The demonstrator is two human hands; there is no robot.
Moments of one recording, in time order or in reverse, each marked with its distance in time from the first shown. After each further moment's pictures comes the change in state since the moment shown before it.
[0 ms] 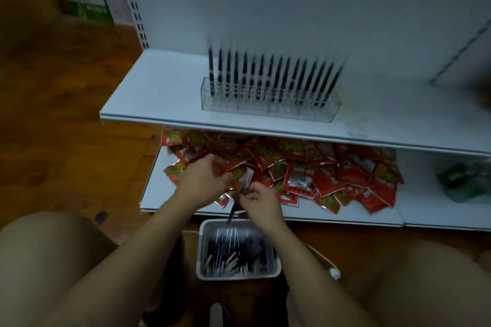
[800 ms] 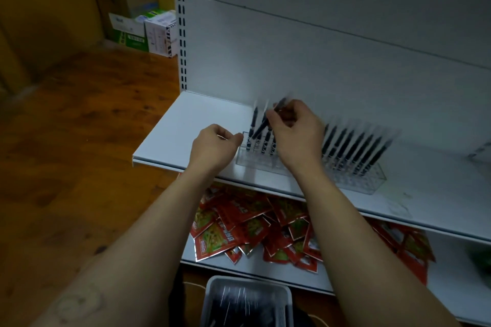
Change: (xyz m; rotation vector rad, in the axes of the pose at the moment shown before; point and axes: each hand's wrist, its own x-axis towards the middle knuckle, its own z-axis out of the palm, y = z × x) left_hand 0.097 0.034 -0.110 -0.559 0.287 -0.100; right_hand 0.095 -0.225 -0.012 -0.140 0.367 -0.619
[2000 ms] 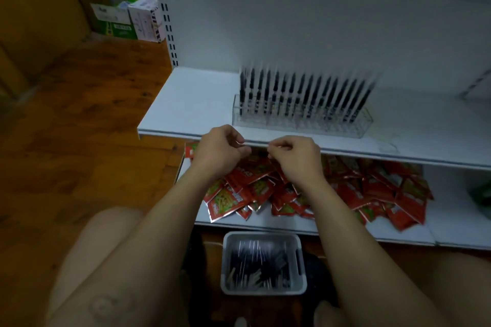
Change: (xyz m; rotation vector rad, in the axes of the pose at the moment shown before) left_hand -0.067 -0.030 0.001 0.299 -0.203 0.163; right_hand -0.098 0.053 -0.030 -0.136 -0.195 0.352
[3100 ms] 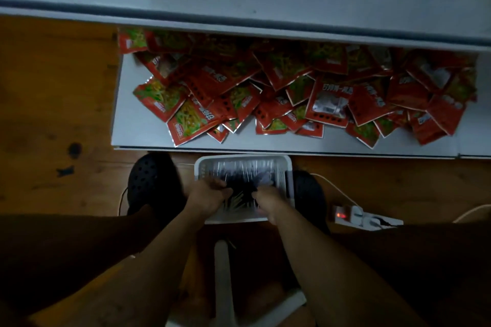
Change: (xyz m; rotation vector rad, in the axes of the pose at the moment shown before) left_hand -0.062 -0.211 0.214 -0.093 -0.398 -0.749; right_hand -0.079 0.291 0.136 0.122 -0.554 1.175
